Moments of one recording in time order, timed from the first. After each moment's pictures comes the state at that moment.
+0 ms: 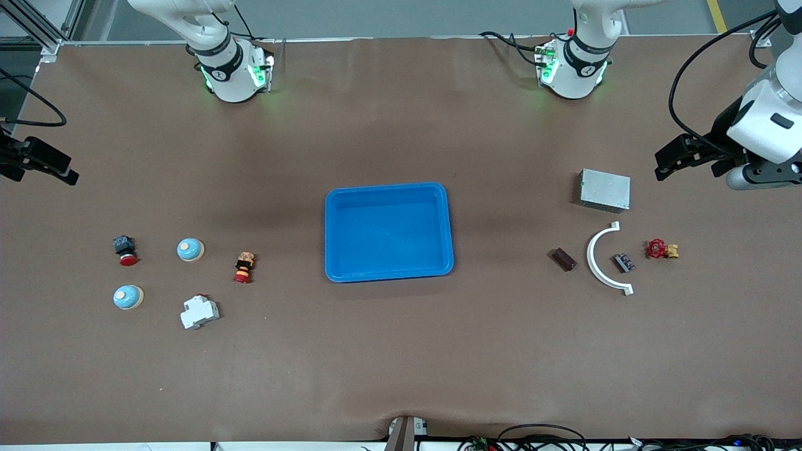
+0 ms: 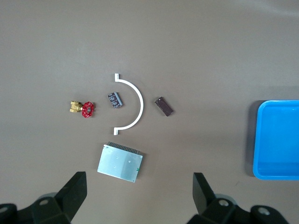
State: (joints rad) left arm 0.08 0.01 -0.22 -1.56 0.01 1.60 -0.19; right arm 0.01 0.00 -0.10 -1.56 0.02 1.60 0.01
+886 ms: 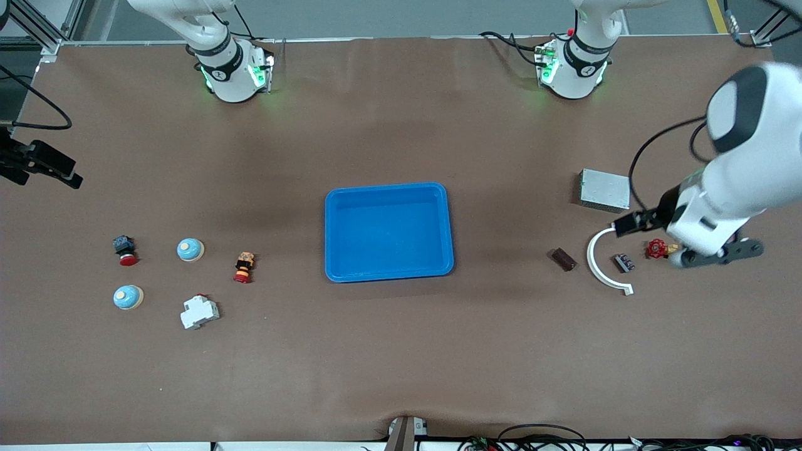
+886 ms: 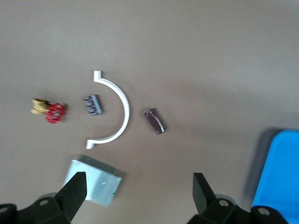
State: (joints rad) left arm 0.05 0.30 -0.22 -1.57 0.02 1.78 -0.40; right arm 0.01 -0.02 -0.09 -1.61 0.02 1.66 0.01
